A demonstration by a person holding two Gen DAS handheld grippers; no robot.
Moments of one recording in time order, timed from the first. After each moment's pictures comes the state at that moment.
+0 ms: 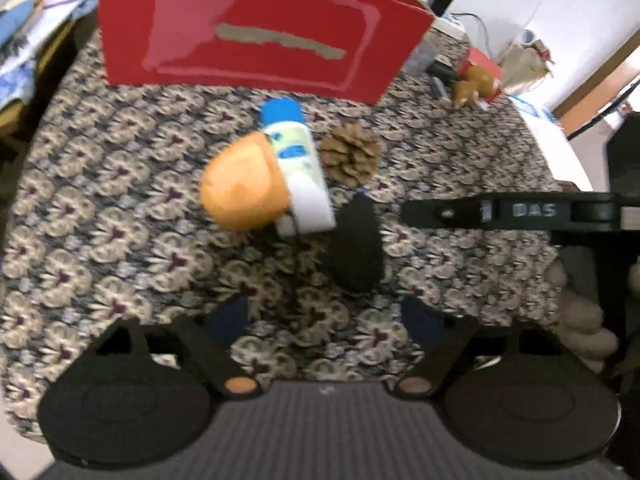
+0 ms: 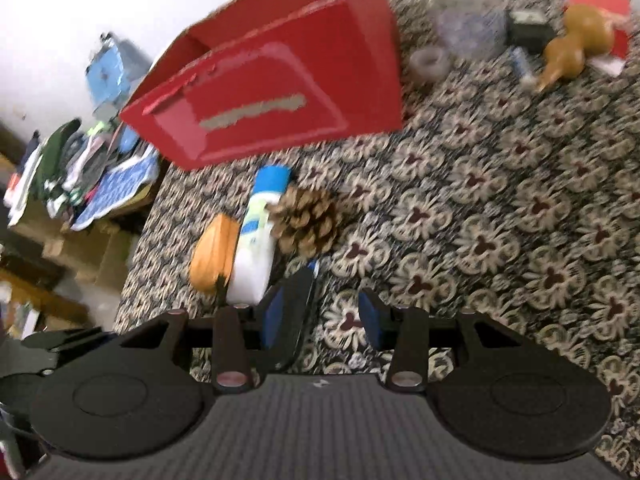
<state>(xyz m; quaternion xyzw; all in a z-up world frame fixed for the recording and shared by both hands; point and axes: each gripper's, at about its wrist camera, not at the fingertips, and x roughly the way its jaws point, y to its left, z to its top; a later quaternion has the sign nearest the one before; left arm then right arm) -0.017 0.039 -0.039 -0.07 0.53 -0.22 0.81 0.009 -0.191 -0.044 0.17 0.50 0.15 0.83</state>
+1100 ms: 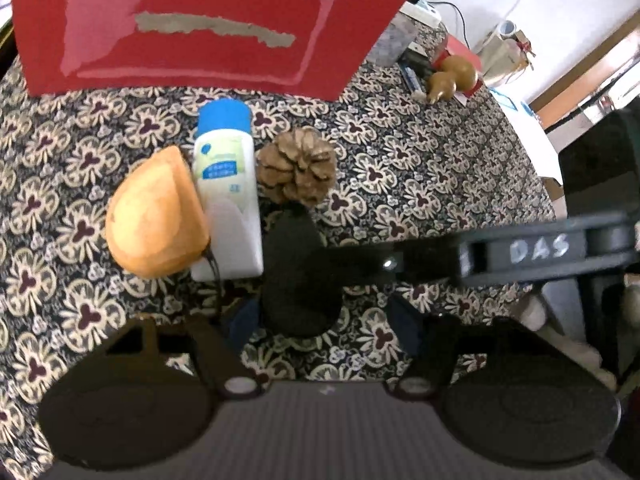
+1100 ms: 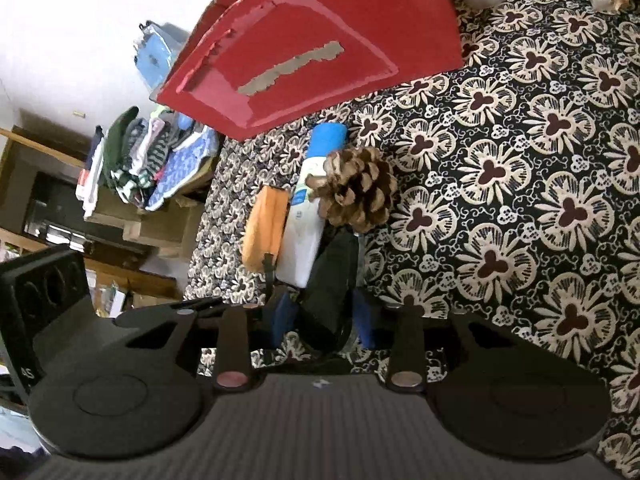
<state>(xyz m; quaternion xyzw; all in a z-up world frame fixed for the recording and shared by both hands) 0.017 -0.001 -0.062 -0.07 0.54 -0.26 0.80 0.032 -0.203 -0.071 0.27 0.53 0.27 0.76</state>
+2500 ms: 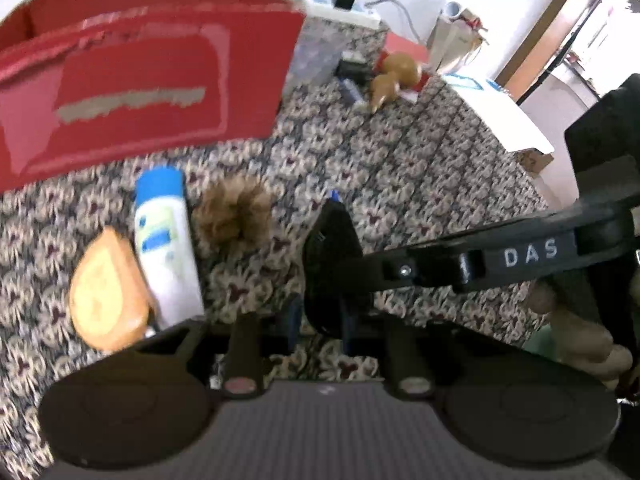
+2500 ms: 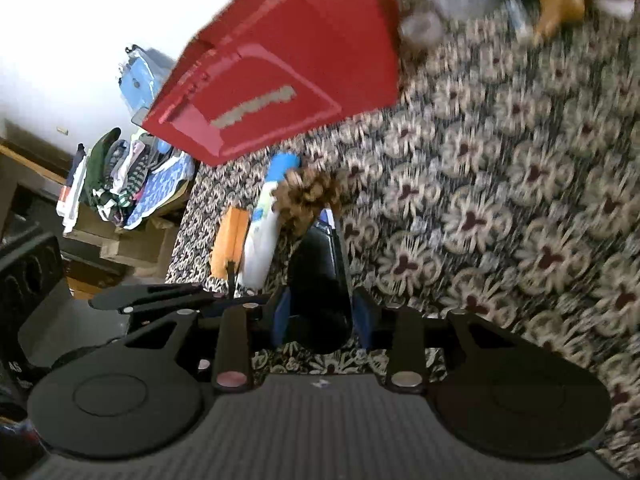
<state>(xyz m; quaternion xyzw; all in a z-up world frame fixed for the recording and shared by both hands) 0.016 -0.042 -0.037 0.01 0.48 -0.31 0.82 0.007 -0.241 -0.047 0.23 0.51 0.22 0.80</state>
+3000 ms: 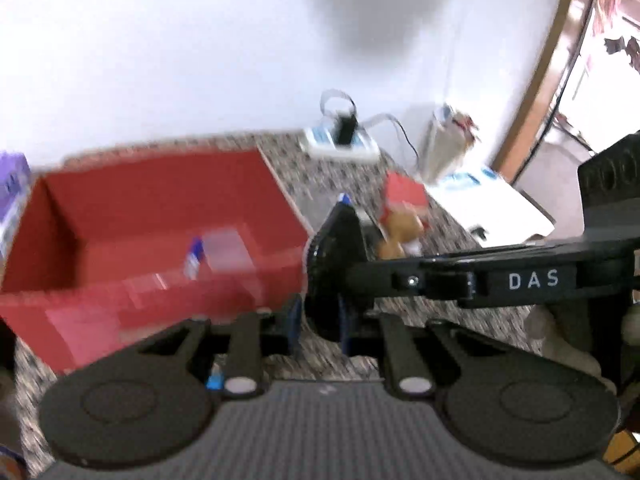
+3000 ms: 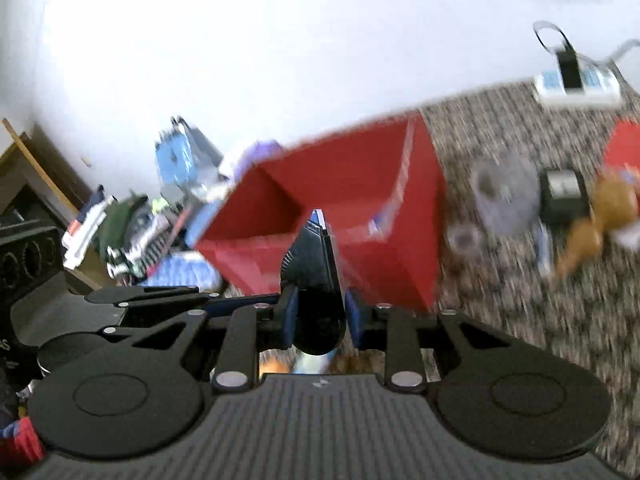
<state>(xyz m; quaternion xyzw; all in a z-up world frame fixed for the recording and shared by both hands) 0.085 -0.031 0.073 0.00 0.34 -0.31 0.89 0.064 -0.235 0.052 0.18 0.35 0.23 0.89</state>
